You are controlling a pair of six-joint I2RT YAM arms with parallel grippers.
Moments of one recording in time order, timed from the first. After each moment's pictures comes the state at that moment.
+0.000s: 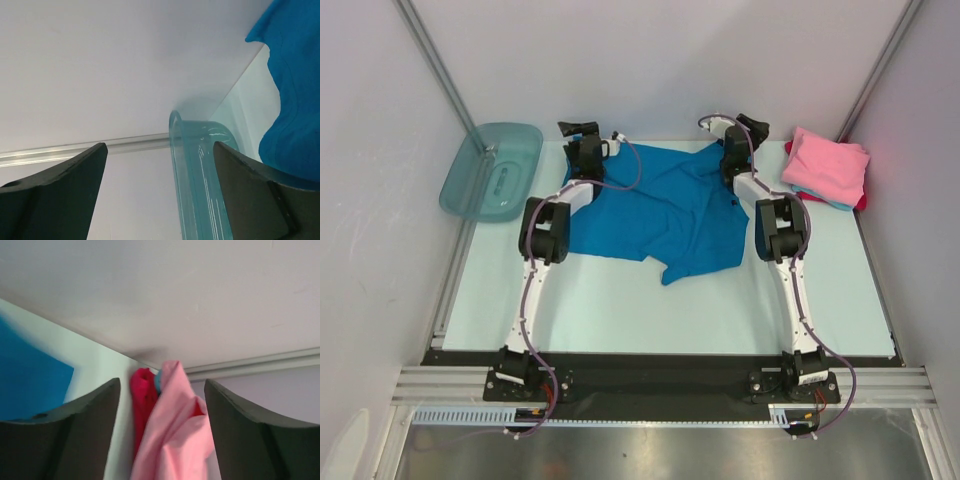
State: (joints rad) left arm -0.24 2.69 2.11 0.49 -0.61 1.54; right arm 0.19 2.67 2.18 0.41 0.58 -1.09
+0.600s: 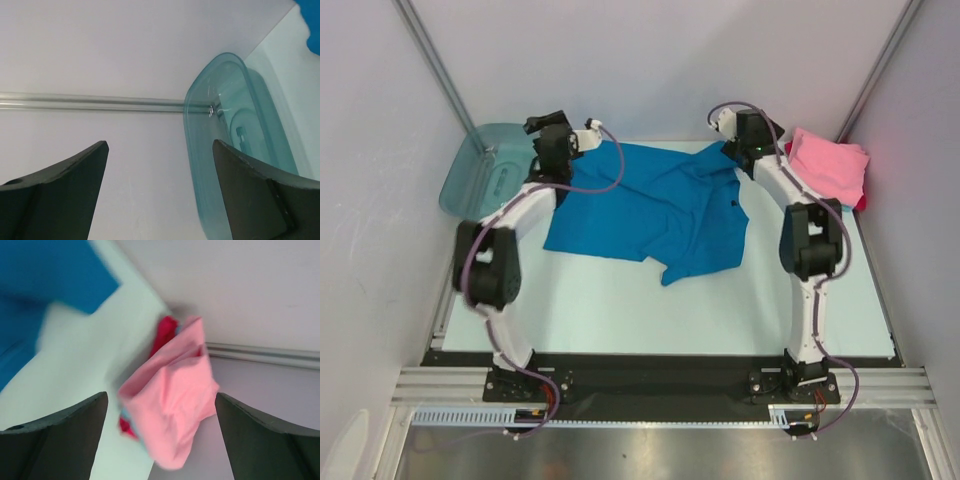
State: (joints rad) left arm -0.22 1.94 1.46 0.29 -0.47 1.25; right arm 0.19 2.24 1.92 -0.18 0.48 -0.91
